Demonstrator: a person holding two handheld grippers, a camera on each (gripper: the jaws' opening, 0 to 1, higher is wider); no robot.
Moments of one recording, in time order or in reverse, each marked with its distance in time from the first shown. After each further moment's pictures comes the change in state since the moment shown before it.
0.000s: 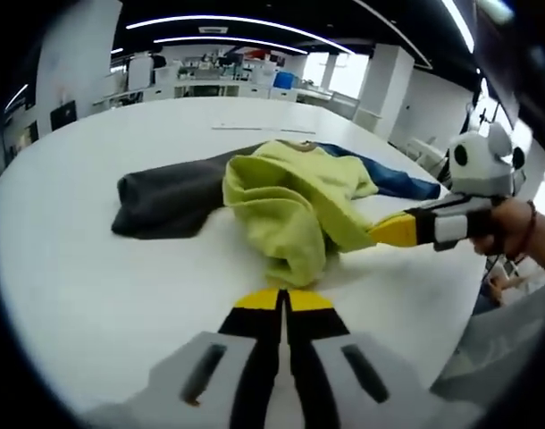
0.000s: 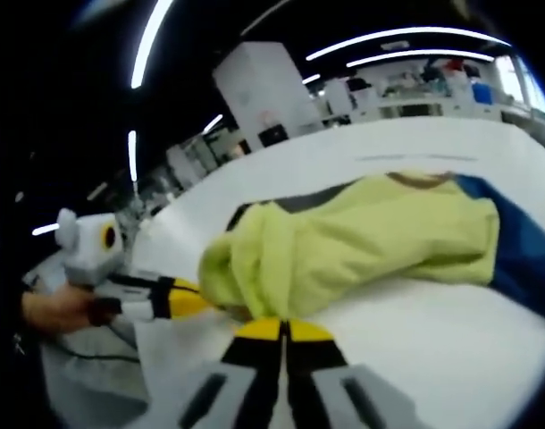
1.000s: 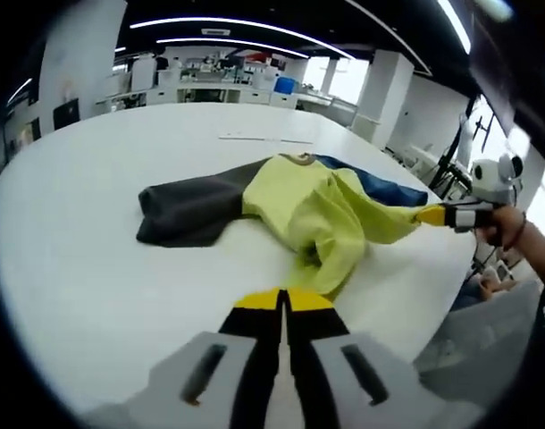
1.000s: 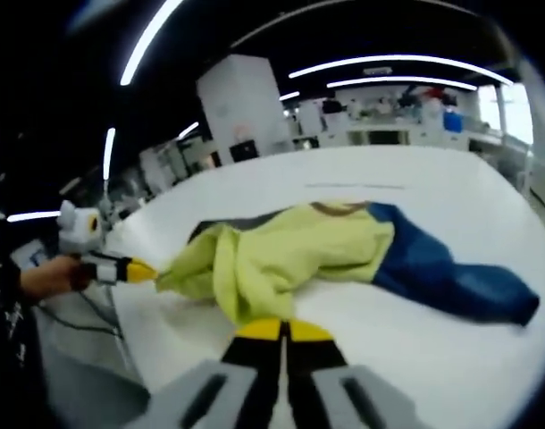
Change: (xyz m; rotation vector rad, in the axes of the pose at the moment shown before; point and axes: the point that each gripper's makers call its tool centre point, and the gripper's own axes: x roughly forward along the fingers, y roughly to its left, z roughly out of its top) left arm -0.047 0.001 0.007 -0.023 -0.019 -0.015; right arm -0.111 -0.054 -0.001 -0.036 -0.083 -0.206
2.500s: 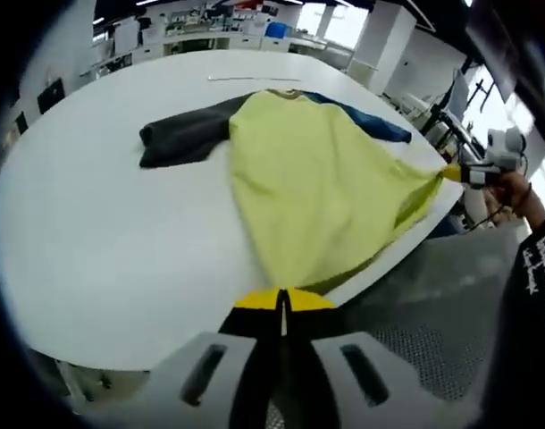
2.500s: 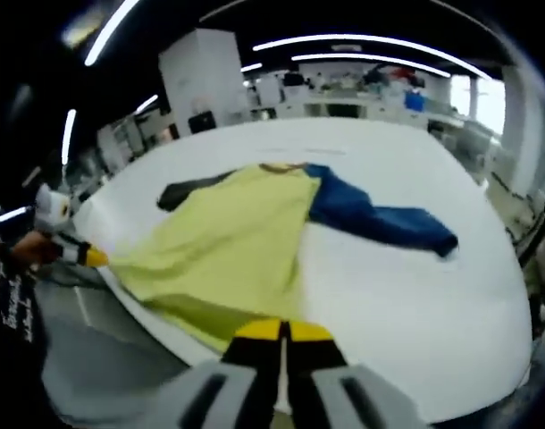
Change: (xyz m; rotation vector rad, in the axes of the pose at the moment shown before) left arm -0.060 -0.015 -0.076 0.013 0.322 -0.012; right arm -0.104 -0.037 -0.072 -0.004 0.238 -0.252
